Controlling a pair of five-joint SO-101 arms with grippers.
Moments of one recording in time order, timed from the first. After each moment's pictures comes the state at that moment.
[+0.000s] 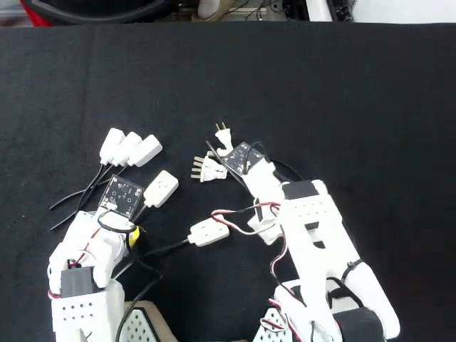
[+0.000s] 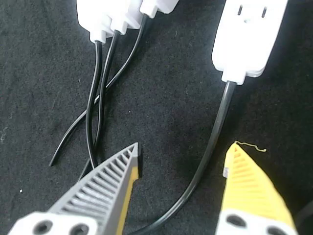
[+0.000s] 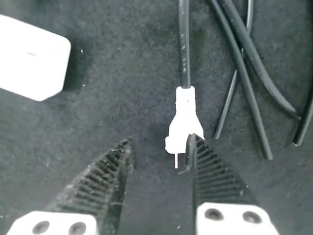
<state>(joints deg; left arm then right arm) -14.0 -101.3 96.1 63.0 -35.6 -11.4 -29.2 60.1 61.7 30.8</state>
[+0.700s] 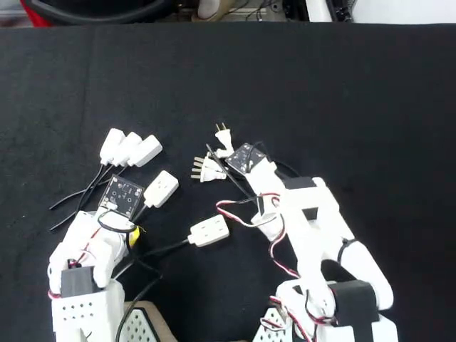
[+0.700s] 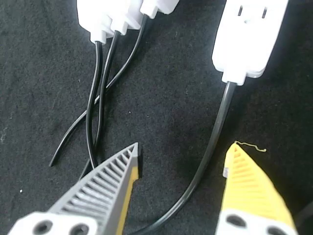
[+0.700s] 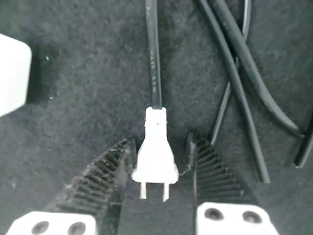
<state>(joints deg) -14.0 -101.3 96.1 63.0 -35.6 -7.9 -17.5 60.2 52.5 34.6</state>
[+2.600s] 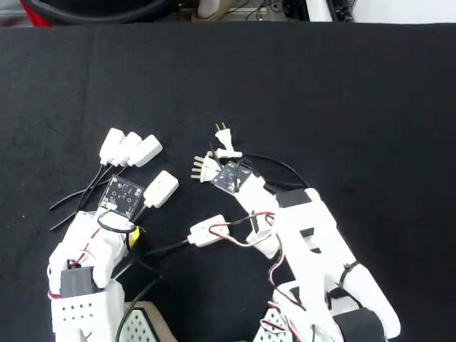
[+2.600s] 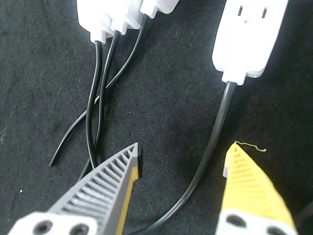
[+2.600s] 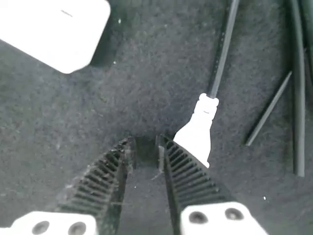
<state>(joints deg) -14.0 -101.3 96.1 63.0 -35.6 -14.2 -29.3 65.2 60.7 36.7</state>
